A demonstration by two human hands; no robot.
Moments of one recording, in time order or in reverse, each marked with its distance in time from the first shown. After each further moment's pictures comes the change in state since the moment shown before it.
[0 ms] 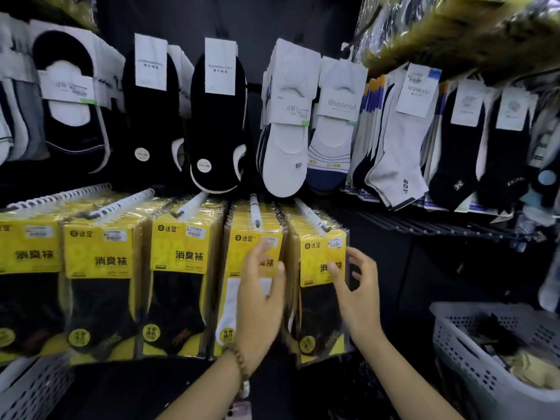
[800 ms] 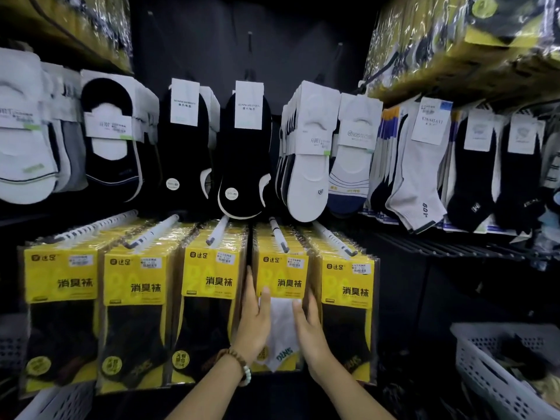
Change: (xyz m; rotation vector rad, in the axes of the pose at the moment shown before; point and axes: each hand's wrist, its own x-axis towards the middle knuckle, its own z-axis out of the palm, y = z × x) left_hand 0.032 -0.053 -0.042 -0.004 -0.201 -0.351; right_hand -0.038 -0.001 0.106 0.244 -0.352 0.341
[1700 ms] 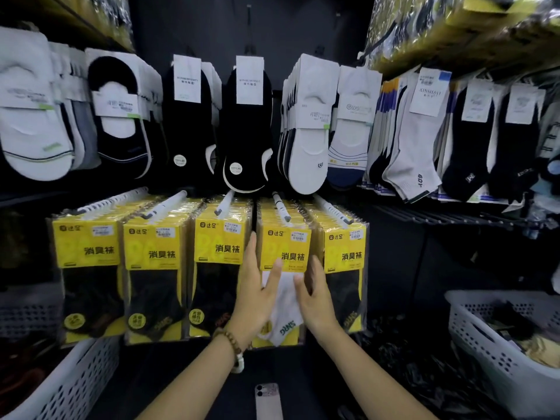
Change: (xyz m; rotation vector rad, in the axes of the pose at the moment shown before) left_hand -0.052 0.036 -0.019 0.044 0.051 0.255; right_hand -0.033 -0.018 -0.005 -0.113 0.063 -0.132
